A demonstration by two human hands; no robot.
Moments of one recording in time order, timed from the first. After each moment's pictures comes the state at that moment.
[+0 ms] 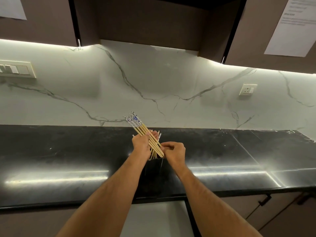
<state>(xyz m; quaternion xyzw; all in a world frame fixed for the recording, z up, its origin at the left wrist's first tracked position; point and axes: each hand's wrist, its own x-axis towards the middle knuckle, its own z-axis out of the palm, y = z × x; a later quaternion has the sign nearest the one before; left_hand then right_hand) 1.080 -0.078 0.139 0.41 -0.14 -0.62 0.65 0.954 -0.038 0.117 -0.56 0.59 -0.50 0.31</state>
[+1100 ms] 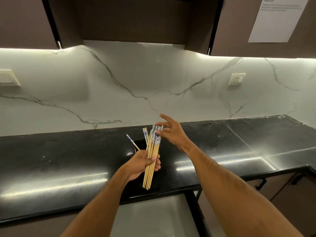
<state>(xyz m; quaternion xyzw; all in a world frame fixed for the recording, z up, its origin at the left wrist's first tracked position) 1.109 -0.027 0.093 0.38 -0.52 -0.69 0.33 0.917 -0.060 0.176 -0.66 0.45 -0.45 0.40</state>
